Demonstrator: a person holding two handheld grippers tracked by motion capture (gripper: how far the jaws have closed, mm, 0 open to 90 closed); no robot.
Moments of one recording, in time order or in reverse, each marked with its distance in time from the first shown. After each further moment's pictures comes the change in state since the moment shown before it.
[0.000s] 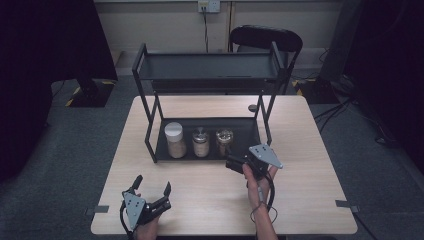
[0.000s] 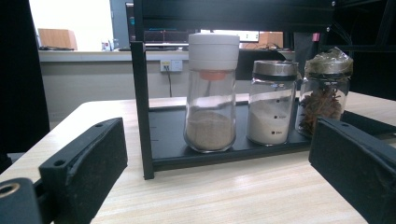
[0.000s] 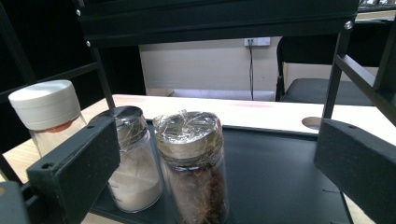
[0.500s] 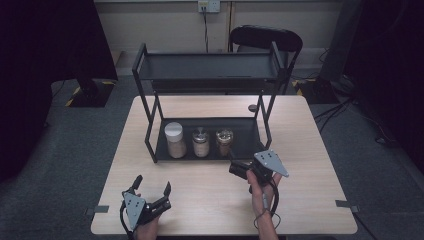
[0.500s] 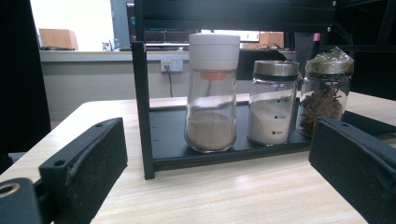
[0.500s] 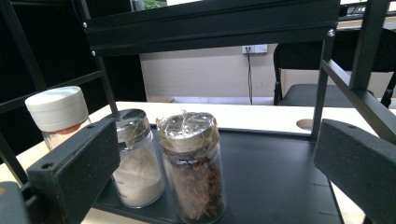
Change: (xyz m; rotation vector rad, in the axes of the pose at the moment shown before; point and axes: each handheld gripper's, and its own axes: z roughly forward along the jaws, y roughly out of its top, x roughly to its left) left arm 0.000 0.000 0.000 0.000 0.002 0.000; right arm 0.000 -0.008 -0.020 -0.034 -0.007 0.013
